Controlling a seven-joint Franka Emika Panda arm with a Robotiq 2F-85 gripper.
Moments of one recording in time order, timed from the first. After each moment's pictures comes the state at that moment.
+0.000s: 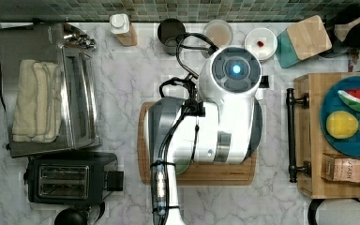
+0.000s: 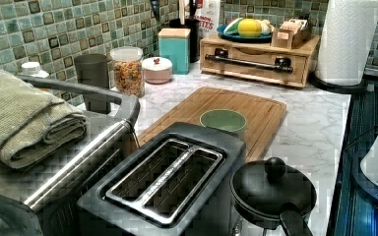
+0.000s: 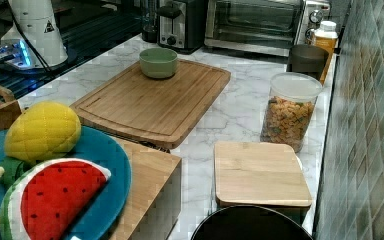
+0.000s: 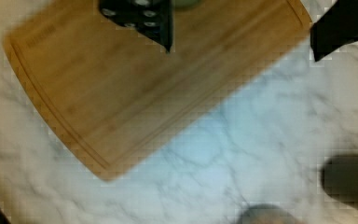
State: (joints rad) arm -0.04 0.04 -0.02 -1.93 0.04 0.41 -0.20
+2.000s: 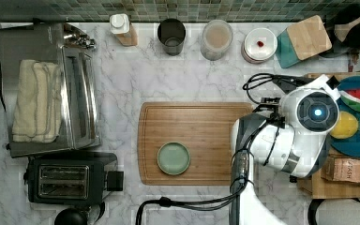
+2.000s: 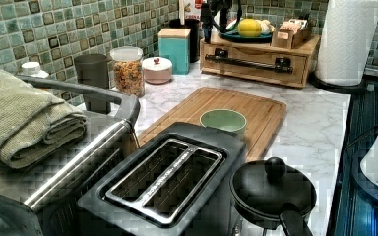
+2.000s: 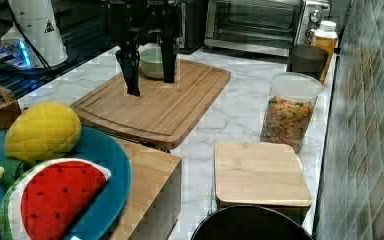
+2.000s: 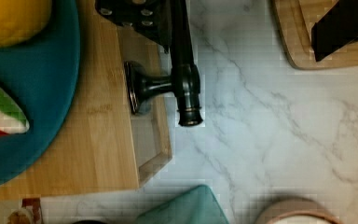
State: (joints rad) arm -0.20 0.16 -0.21 -2.09 -0.17 0.85 -0.95
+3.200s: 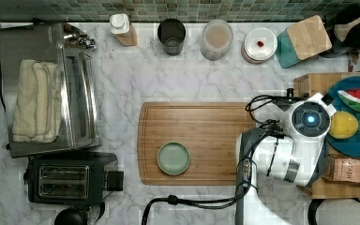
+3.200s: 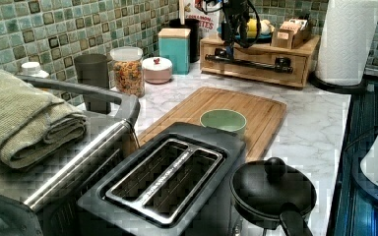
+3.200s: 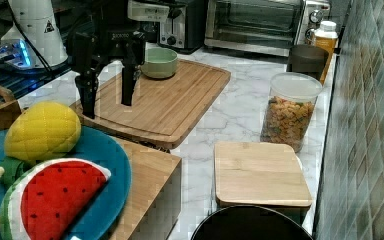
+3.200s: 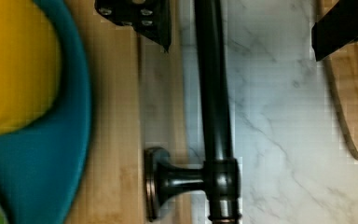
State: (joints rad) arm -0.21 0.18 -0.26 -2.18 -0.28 0.84 -0.95
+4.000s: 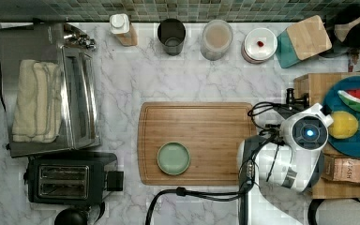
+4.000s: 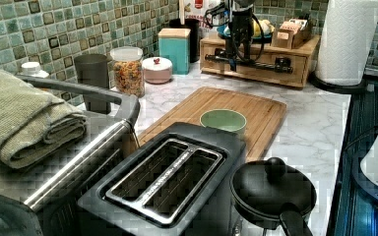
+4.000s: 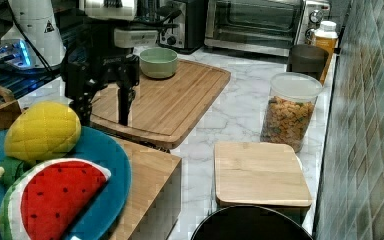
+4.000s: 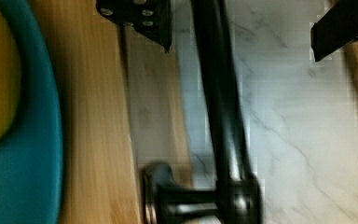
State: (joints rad) arm -0.21 0.24 -0.31 -2.25 -0.27 1.00 -0.95
